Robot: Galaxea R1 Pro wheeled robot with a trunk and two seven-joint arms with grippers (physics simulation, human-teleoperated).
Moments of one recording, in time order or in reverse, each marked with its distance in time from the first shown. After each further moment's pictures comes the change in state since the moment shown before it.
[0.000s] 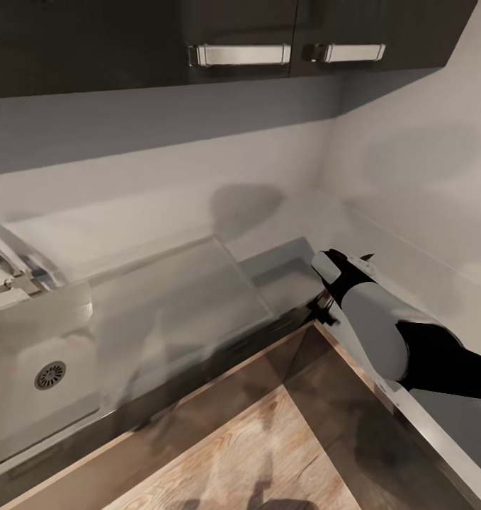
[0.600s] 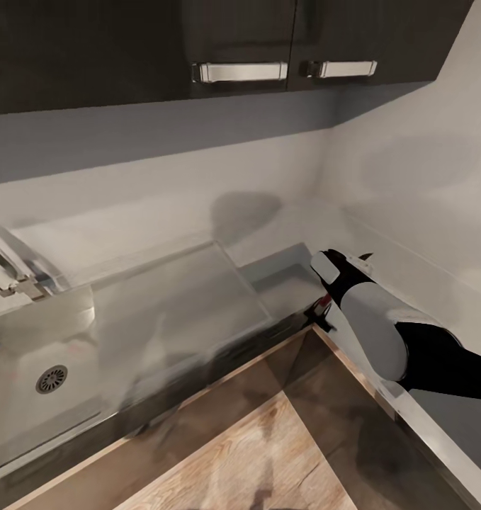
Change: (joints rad) left arm 0.000 -0.007 0.000 0.000 0.000 0.000 0.001; right arm 0.000 0.004 0.004 0.000 0.007 0.000 0.004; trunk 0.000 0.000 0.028
